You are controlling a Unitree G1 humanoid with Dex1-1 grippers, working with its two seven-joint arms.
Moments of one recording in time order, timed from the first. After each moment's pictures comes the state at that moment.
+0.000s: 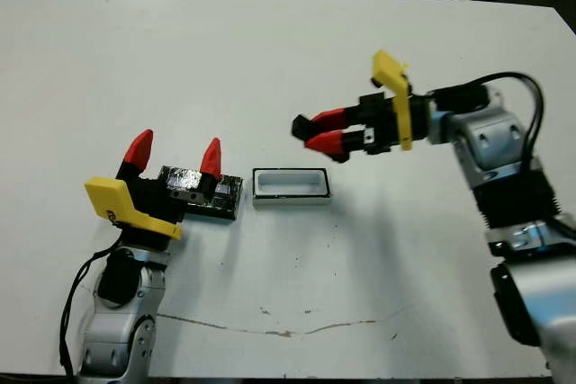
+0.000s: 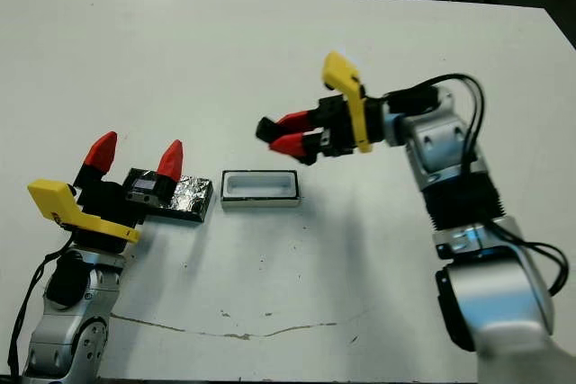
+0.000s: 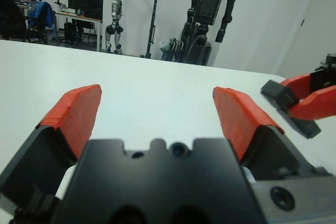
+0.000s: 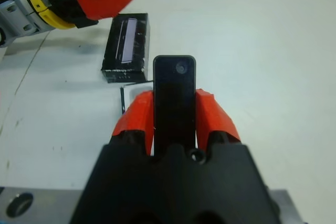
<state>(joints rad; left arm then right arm) 0.07 0.12 0.03 -0.28 -0.28 -0.07 -0.19 -0.85 -0.41 0.25 0.36 0.16 0.45 1.26</state>
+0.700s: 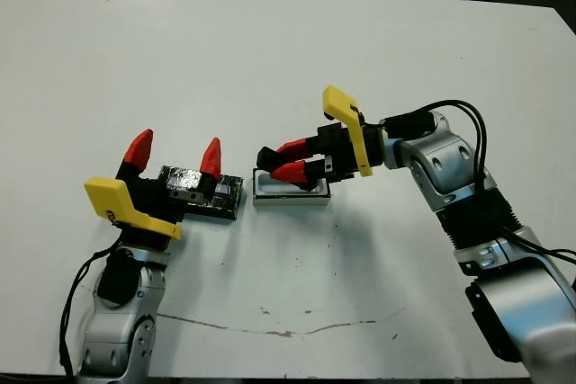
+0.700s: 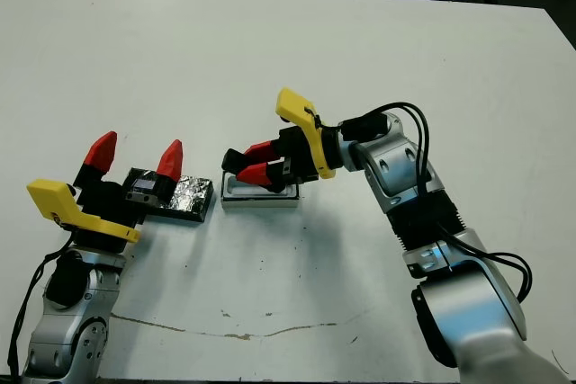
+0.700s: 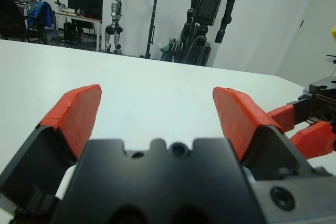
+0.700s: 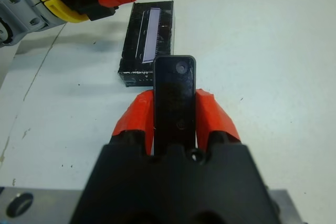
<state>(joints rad) 0.07 0.12 0.03 -0.29 -0.29 -0.06 -0.19 -0.81 -0.35 0.34 0.38 0.17 0.44 1.25</state>
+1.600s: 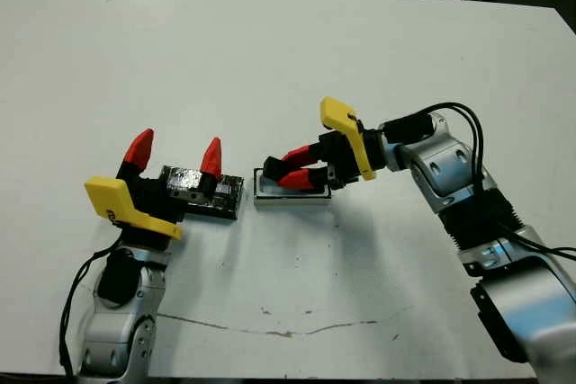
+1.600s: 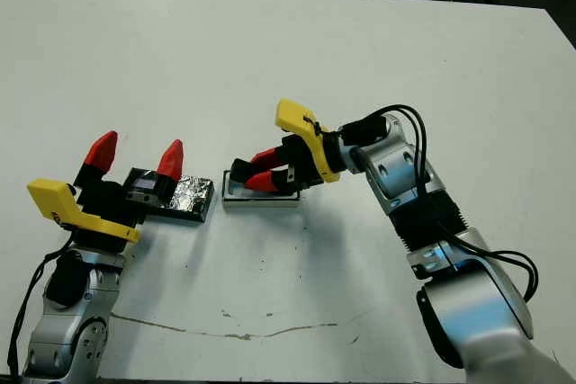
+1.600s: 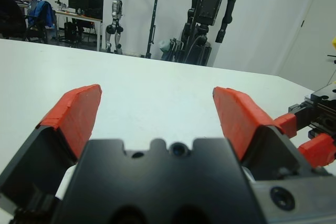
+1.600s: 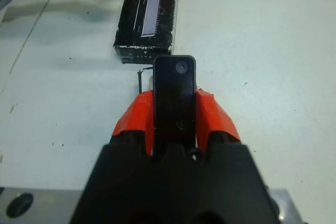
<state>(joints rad) 0.07 0.12 0.03 -0.29 -0.29 -0.06 -0.19 -0.81 -0.39 0.39 0.36 0.10 0.39 1.27</state>
